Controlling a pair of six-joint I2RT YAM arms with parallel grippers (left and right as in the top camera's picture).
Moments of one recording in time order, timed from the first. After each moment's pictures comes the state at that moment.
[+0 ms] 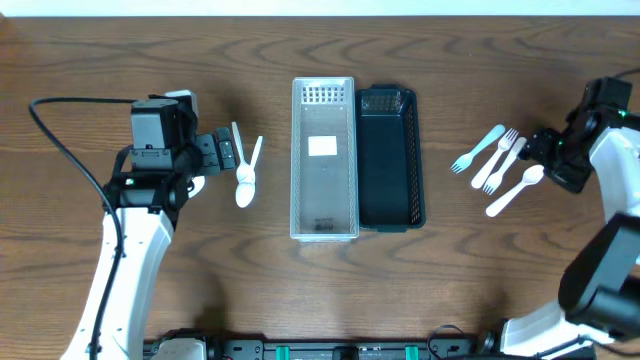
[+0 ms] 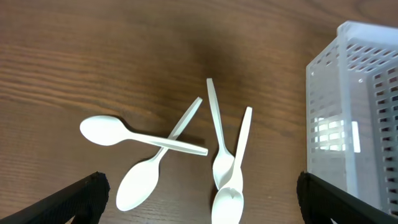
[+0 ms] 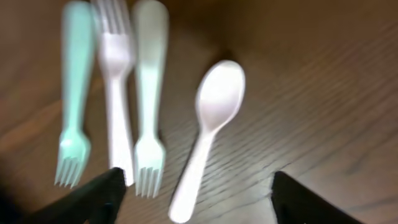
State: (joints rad) left arm -0.01 1.28 0.99 -0.57 0.02 -0.15; right arm -0.36 1.80 1.31 -0.91 -0.05 0.32
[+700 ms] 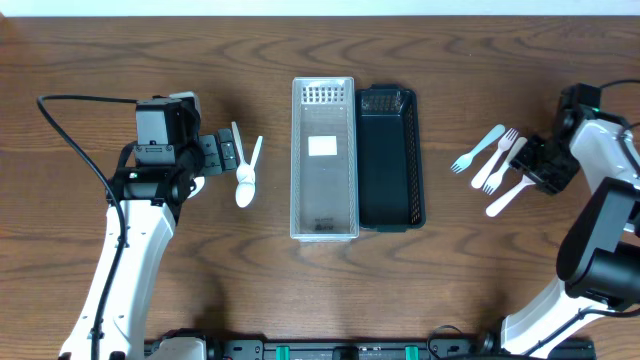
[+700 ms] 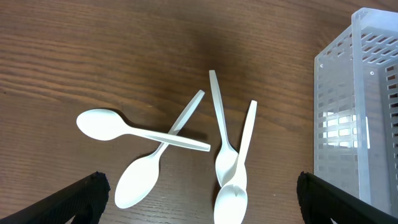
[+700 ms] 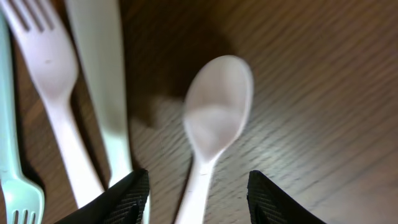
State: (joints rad) left arm -0.01 1.32 0.99 -0.58 0.02 -0.15; right arm -0.30 1.93 1.31 -0.87 0.04 0.44
